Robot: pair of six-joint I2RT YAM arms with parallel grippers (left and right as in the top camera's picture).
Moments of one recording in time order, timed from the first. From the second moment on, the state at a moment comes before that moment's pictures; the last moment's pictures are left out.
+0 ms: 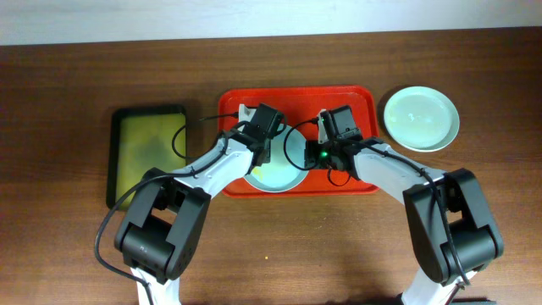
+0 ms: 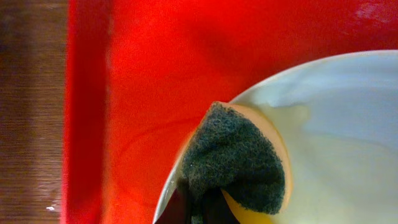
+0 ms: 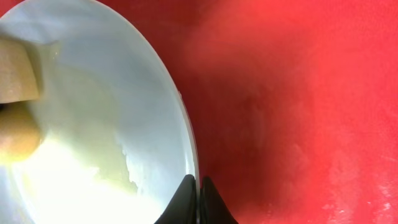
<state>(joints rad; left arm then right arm) -0.52 2.01 1.28 -0.44 -0.38 -0.43 0.33 1.87 1.03 -0.23 -0.22 0.35</state>
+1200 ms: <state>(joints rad) -0.52 1.92 1.23 -0.54 0.07 -0.43 0.34 1.87 1.03 -0.23 -0.22 0.35</state>
